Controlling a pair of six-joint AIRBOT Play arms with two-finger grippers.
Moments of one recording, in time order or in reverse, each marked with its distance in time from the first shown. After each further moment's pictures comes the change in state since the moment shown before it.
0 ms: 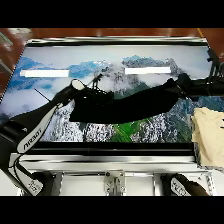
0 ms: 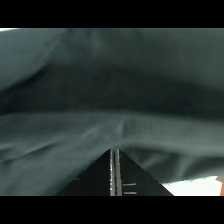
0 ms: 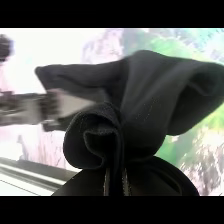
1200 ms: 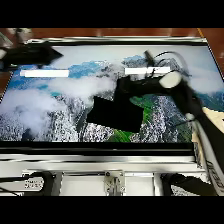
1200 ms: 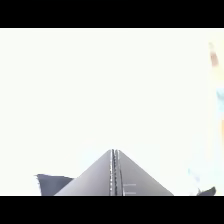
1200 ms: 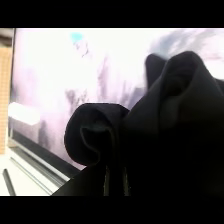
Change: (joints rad) left arm 0.592 0.407 0.180 0.237 -0.072 -0.109; right arm 0.611 -0.325 0.013 0.103 -0.537 0.020
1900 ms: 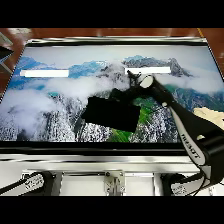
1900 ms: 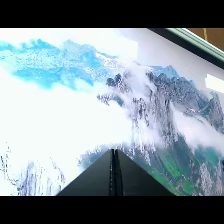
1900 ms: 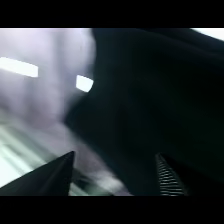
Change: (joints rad) left arm 0.243 0.200 -0.010 0.074 -0.177 0.029; right arm -0.048 -0.259 0.120 -0.091 0.202 0.019
